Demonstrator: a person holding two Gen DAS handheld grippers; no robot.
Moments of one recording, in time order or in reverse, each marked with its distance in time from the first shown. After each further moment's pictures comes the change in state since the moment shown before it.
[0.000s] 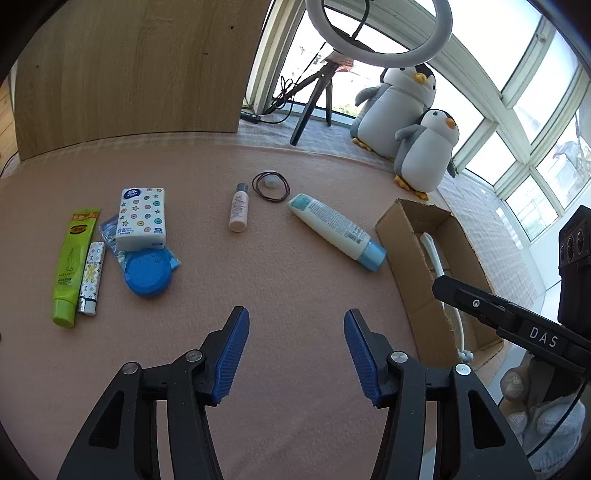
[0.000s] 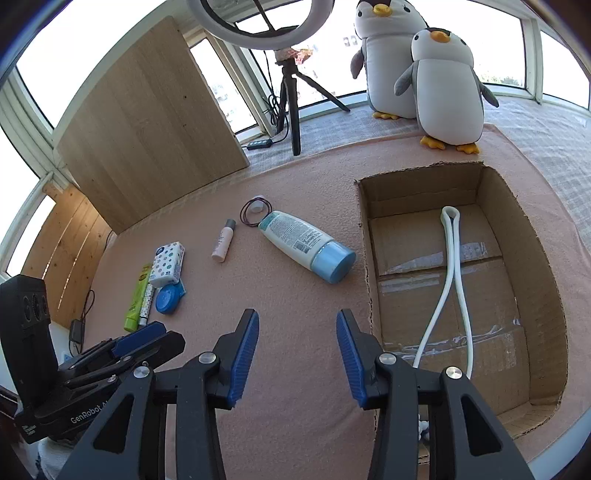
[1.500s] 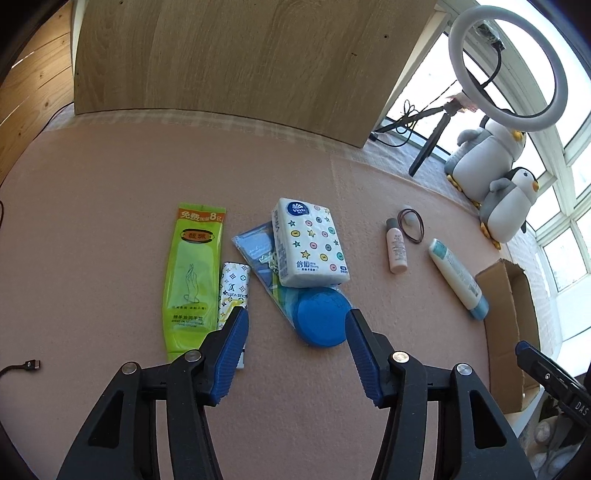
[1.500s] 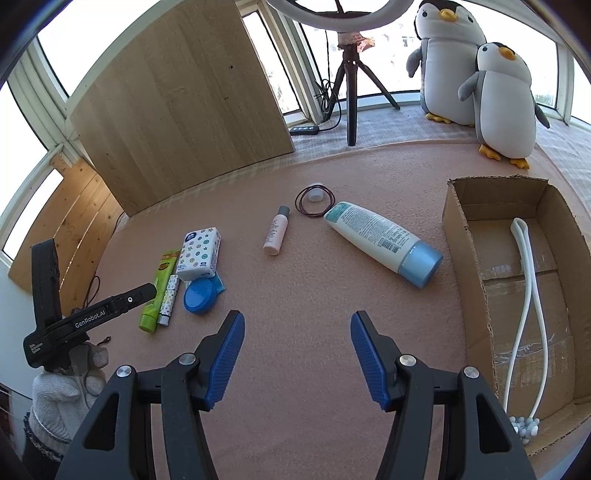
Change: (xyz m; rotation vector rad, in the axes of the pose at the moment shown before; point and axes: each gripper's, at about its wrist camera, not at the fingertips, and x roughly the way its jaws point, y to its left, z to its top) left arm 0.020 0.156 0.032 -0.161 0.029 0.080; right arm 0.034 0.064 -0.003 -0.049 0.015 0.005
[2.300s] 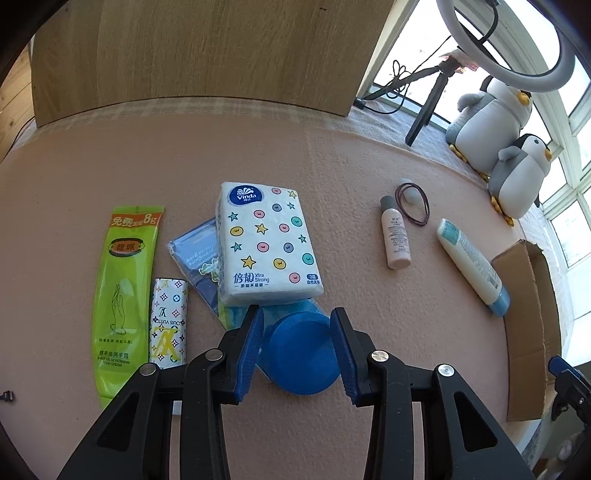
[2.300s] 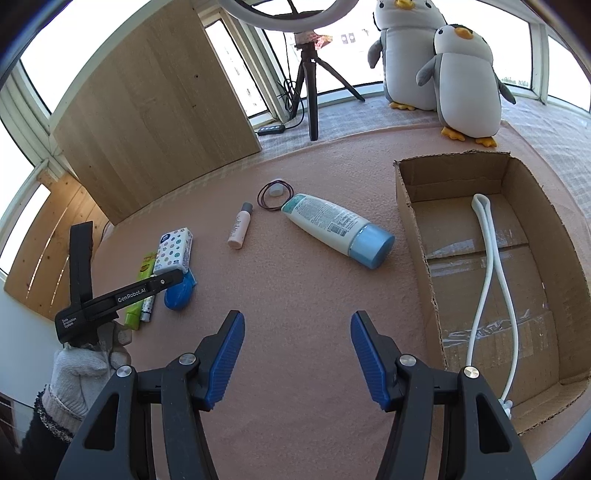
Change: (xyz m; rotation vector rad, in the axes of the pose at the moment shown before) left arm 0.061 -0.032 0.009 0.060 0.067 0.023; right arm -0.016 -0.034 -0.009 0.055 0.000 -0.033
